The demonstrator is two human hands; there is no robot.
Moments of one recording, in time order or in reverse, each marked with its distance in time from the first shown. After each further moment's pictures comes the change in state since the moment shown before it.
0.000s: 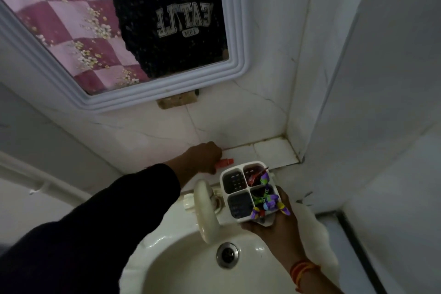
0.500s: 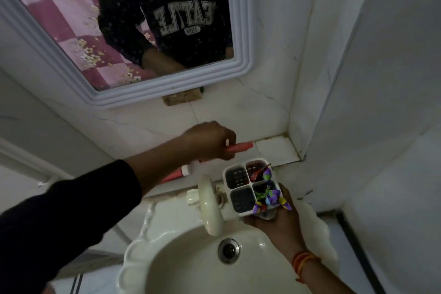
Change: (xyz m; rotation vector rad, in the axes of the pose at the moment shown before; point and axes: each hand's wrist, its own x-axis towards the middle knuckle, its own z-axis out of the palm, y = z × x) left_hand -0.068 0.020 -0.075 -0.139 0.175 0.115; right_hand 0.000 -0.003 -0.001 0.009 -0.006 0.040
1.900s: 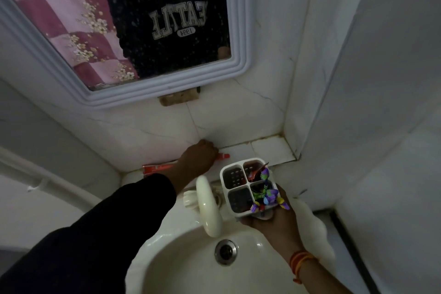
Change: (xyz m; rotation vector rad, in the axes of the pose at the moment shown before) left_hand 0.038 -0.047 0.107 0.169 0.070 -0.088; right_hand 0.001 0.008 0.005 -0.081 0.032 -0.055
